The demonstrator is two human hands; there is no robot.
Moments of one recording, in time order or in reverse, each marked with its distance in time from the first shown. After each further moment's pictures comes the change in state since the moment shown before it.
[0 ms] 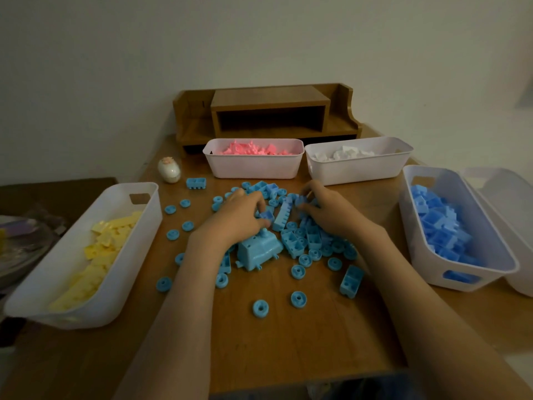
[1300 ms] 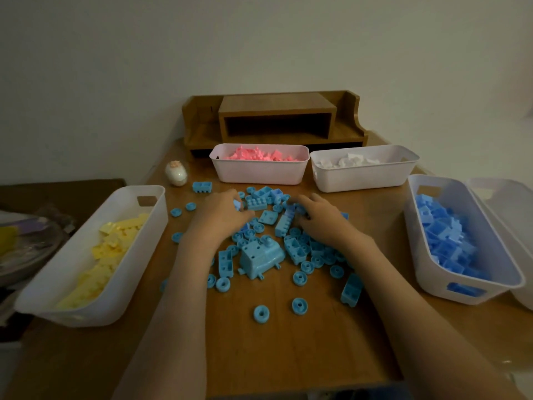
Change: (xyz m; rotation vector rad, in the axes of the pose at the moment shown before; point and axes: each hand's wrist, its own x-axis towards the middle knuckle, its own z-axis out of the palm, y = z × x) left_hand -0.007 -0.012 -0.020 -0.047 0.193 -0.219; right_hand 0.013 0.006 0.022 -0.243 0.006 -0.108
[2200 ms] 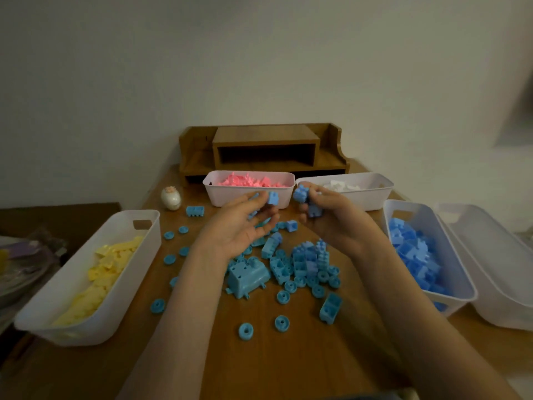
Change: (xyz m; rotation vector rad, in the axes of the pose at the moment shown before) left_hand -0.025 0.060 -0.010 -1.592 -0.322 -0.119; right_hand -0.035 -0.021 -0.077 1.698 -0.136 0.042
